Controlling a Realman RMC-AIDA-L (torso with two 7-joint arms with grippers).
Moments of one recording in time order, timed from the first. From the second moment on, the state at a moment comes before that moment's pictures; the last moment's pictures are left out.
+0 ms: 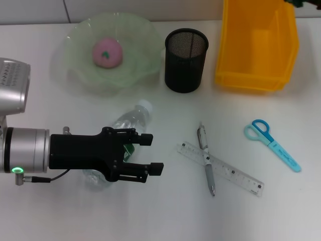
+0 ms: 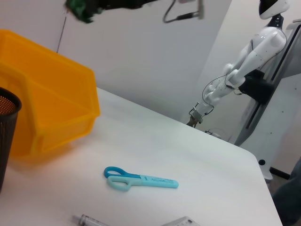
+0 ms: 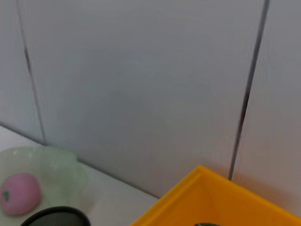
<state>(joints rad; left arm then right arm) -0.42 -2.06 1.12 0.72 1.79 1.61 -1.47 0.59 2.08 -0.78 -1.33 -2.33 -1.25 2.12</state>
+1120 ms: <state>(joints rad) -0.44 -2.05 1.06 0.85 1.80 1.64 -1.68 0.36 1.95 -0.68 -0.79 -1.84 -1.94 1.56</state>
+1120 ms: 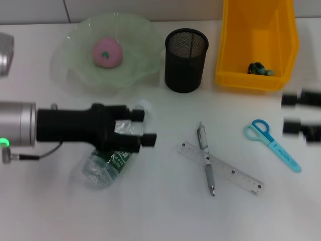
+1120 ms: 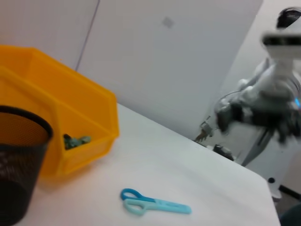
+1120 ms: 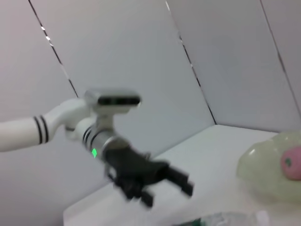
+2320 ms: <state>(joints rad) -0.78 -2.08 1.42 1.06 2.47 1.37 -2.68 0.24 2.01 -0.68 -0.54 -1.88 -1.84 1.18</state>
